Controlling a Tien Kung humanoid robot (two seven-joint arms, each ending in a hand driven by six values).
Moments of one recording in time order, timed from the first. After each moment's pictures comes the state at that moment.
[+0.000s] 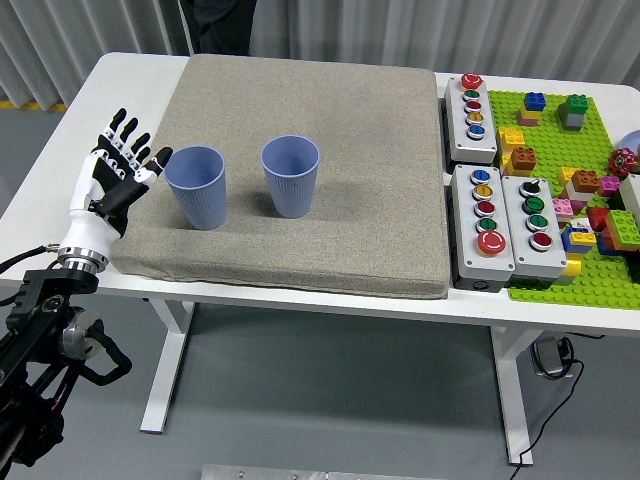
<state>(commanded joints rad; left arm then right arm) -0.16 0.20 -1.33 -1.31 0.89 0.07 -0.29 0.19 -0.08 1.90 0.20 -1.72 -0.07 -0.23</state>
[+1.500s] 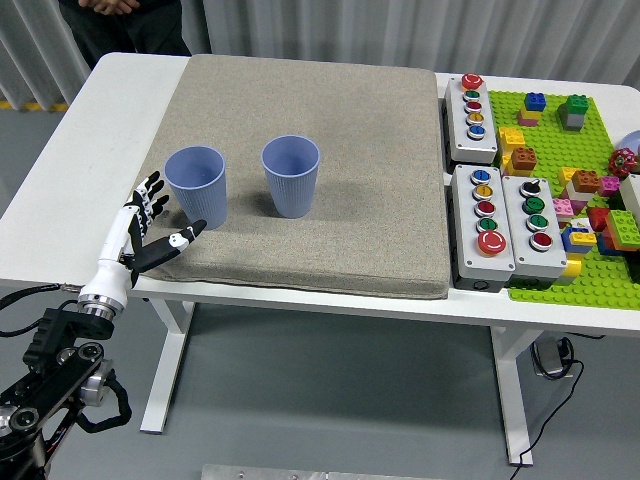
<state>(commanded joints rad) -0.12 0.22 -1.17 -1.23 1.13 0.22 -0.28 0.19 -0.08 1.89 0.20 -1.71 -0.07 -0.23</state>
